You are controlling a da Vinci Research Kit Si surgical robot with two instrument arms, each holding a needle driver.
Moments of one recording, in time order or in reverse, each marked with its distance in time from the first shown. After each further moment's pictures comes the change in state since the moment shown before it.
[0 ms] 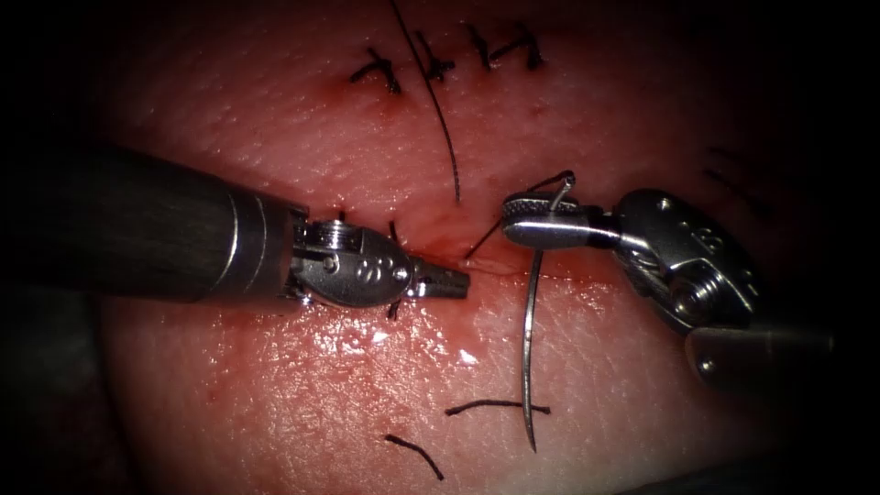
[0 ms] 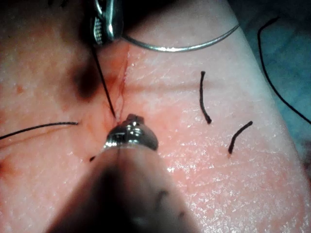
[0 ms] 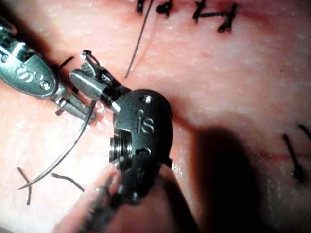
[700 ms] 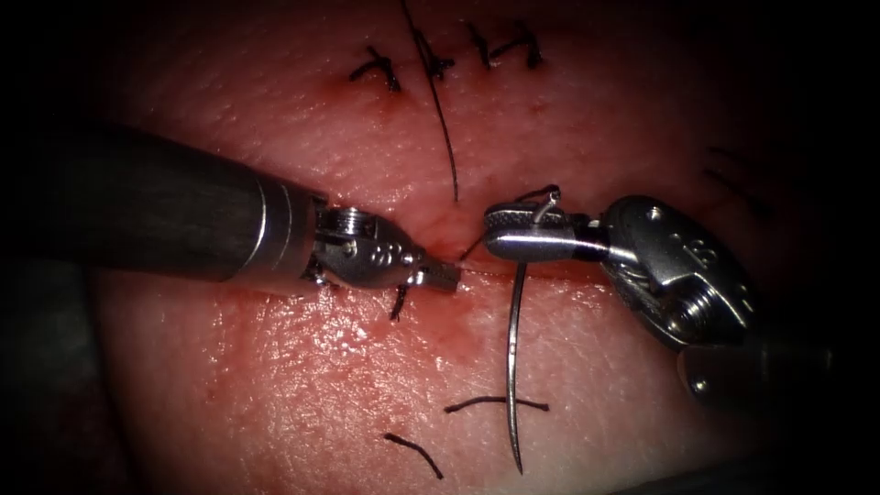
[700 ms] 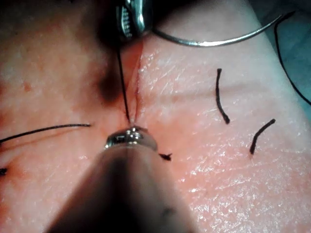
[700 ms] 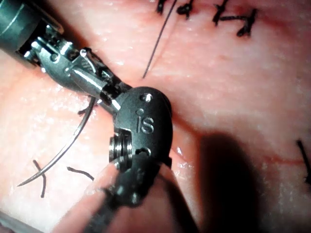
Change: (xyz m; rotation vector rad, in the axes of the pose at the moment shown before) right arm 0.001 -0.002 0.001 0.041 -0.008 -0.015; left arm -0.002 -0.002 0.003 -0.046 -0.111 0.012
